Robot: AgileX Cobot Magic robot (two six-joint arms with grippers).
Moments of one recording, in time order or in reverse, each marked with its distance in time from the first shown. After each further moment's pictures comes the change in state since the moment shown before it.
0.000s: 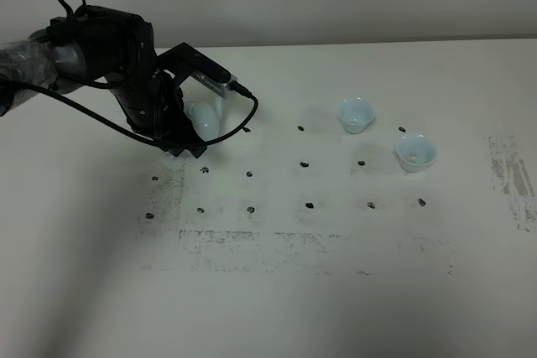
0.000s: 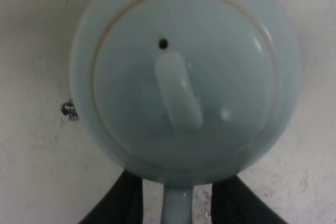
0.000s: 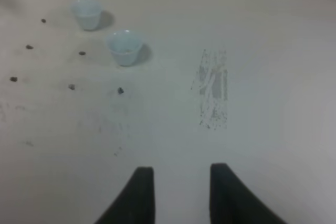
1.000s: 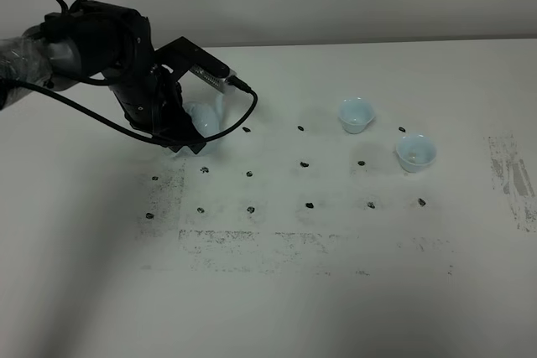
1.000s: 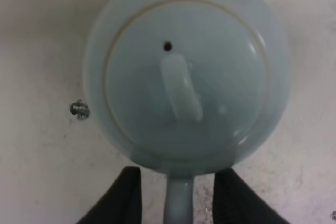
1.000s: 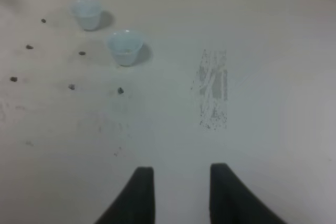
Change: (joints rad) left arm 0.000 -0.020 0.003 0.000 0.000 -0.001; right arm 0.000 0.000 0.000 0.000 0.000 0.000
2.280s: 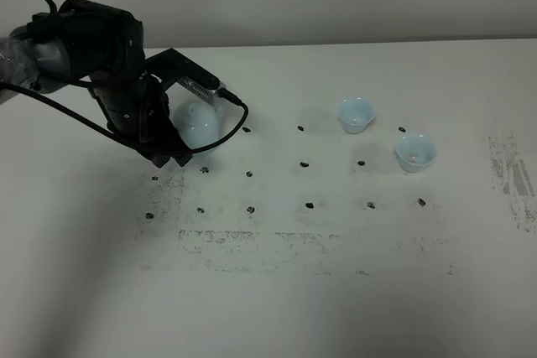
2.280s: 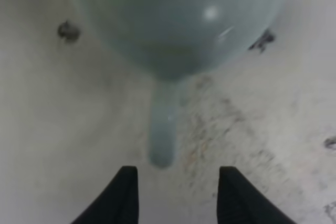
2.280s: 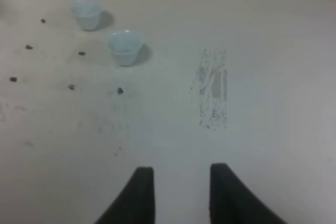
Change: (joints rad) left arm 0.000 -0.055 0.061 0.029 0.082 -0.001; right arm 0.000 0.000 0.000 0.000 0.000 0.000
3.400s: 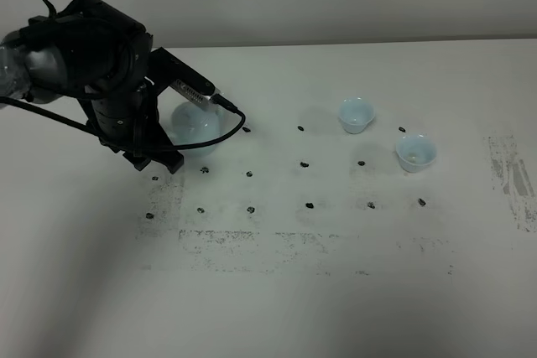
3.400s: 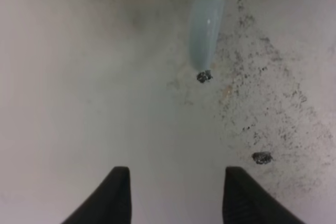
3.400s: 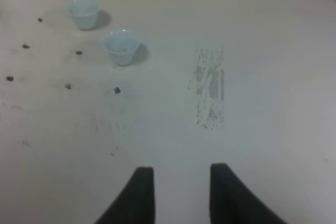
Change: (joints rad) left arm -0.070 -0.101 0.099 0.226 0.045 -0.260; right arm 0.000 0.000 0.000 -0.010 0.000 0.000
